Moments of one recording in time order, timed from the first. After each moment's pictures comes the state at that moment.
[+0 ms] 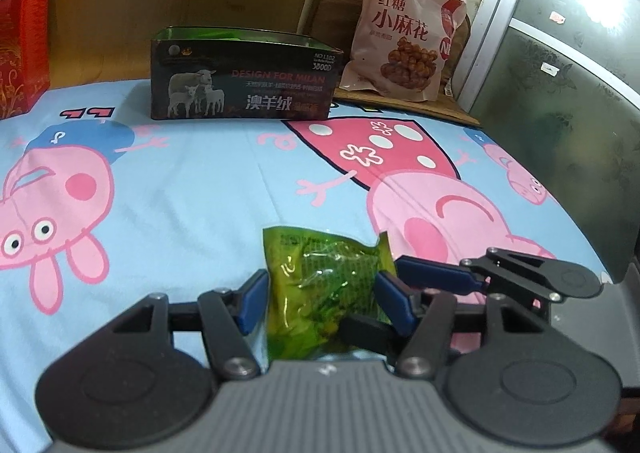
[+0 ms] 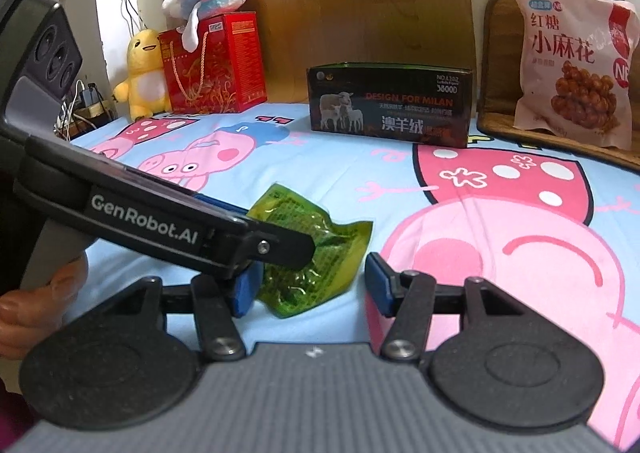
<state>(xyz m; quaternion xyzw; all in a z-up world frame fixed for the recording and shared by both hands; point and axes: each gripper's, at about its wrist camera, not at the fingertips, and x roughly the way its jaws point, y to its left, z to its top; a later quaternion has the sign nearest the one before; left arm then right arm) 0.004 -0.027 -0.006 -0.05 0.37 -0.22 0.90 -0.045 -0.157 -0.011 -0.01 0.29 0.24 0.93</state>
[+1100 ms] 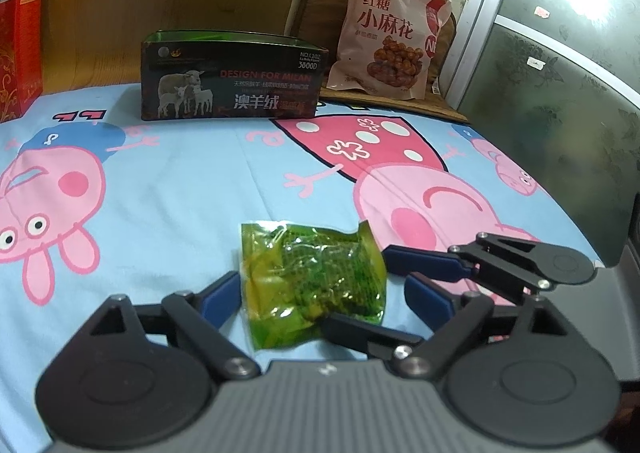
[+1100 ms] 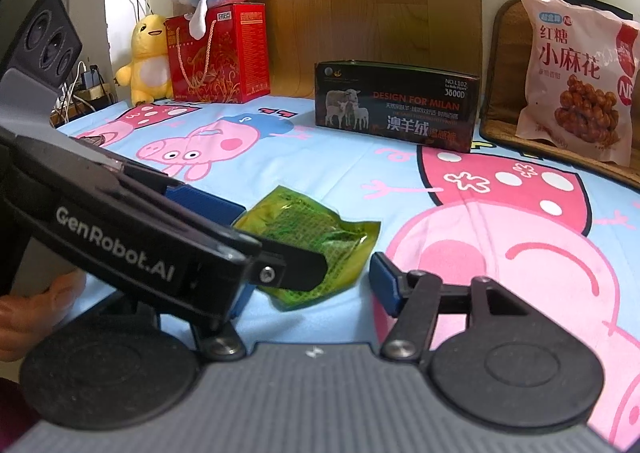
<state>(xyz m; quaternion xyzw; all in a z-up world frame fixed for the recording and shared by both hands) -0.005 -0.028 -0.009 -0.04 0.36 -0.24 0.90 -0.046 -0.150 -0.012 -0.04 0.29 0.24 0.93</state>
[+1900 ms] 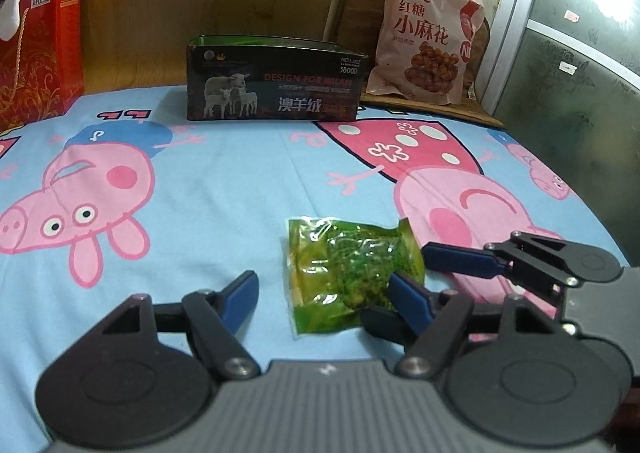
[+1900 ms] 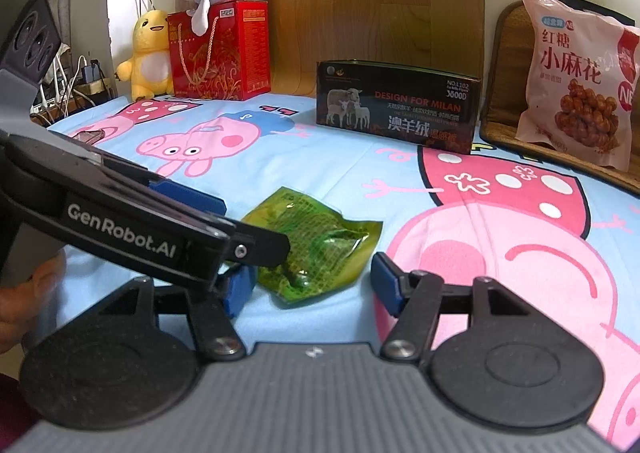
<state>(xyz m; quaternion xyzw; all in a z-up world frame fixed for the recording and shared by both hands) -0.014 -0.016 -0.009 -0.03 0.36 -0.18 0.91 -0.047 -0.148 -0.013 -0.05 0.29 0.24 0.93</state>
